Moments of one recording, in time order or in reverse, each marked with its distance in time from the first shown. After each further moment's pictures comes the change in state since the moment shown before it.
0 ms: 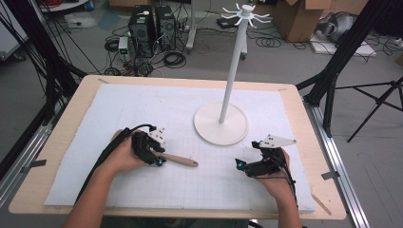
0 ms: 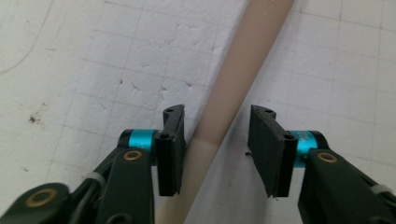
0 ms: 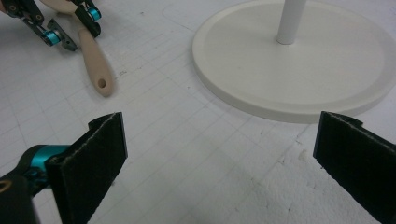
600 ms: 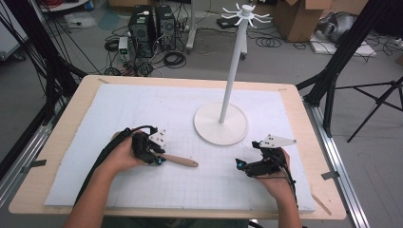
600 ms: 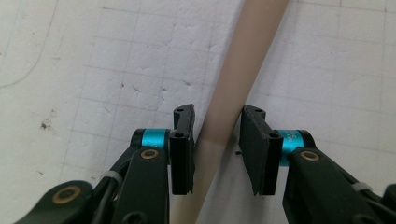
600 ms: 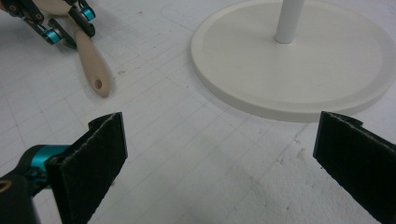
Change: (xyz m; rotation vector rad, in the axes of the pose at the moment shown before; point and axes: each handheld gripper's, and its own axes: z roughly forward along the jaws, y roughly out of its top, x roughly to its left) left arm -0.006 0.003 -0.001 0.031 0.026 0.077; right arm -0.001 0.000 0.000 0.001 -0.004 0.000
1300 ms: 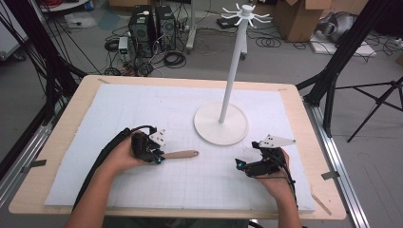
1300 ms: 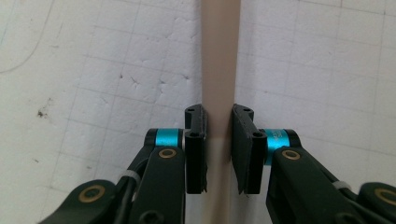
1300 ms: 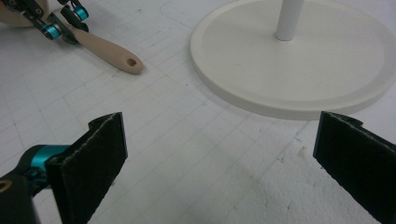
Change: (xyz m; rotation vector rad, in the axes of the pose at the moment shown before) left arm 0.000 0.000 -0.003 0.012 0.009 -0.054; right arm 0.000 -0.001 0.002 0.007 0.001 0.006
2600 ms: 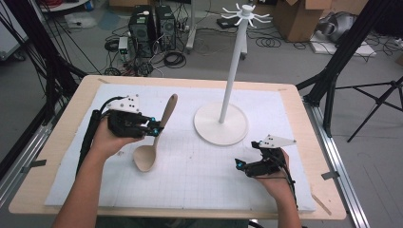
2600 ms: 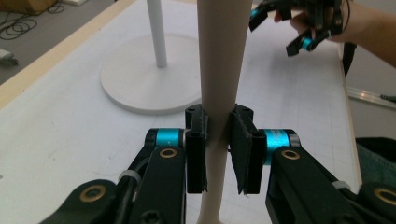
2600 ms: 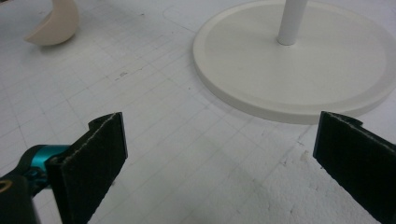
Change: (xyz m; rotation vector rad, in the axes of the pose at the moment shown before) left arm 0.009 0.015 -0.105 -0.567 0.027 -0.158; right arm 0.001 0.001 0.000 -0.013 0.004 -0.006
